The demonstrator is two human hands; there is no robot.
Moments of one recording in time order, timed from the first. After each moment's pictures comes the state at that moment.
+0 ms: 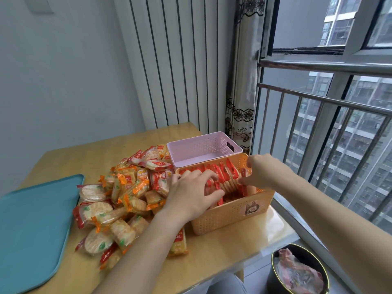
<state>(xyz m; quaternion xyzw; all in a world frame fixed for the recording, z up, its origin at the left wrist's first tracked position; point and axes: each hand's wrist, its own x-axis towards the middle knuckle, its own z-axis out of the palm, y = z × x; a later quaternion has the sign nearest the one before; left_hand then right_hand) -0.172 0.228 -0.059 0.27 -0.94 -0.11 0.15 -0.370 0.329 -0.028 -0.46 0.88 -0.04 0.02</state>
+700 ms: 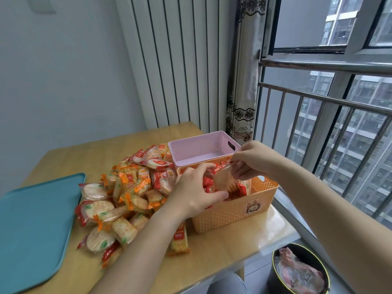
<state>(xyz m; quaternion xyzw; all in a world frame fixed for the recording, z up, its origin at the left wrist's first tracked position) -0.169 0.226 -0.054 0.26 -0.91 -0.25 0.19 -0.346 0.321 0.007 -0.36 0.77 -0.42 0.31</state>
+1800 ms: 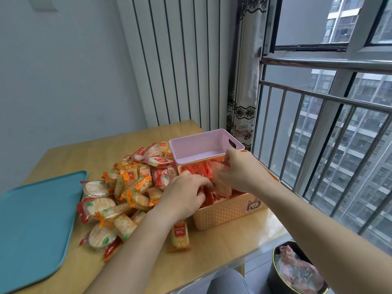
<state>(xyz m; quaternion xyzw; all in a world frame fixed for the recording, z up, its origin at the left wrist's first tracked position) -0.153 0.216 -0.061 0.23 -0.96 -0.11 0.14 -0.308 0.314 -0.025 -0.50 0.82 -0.26 0.01</state>
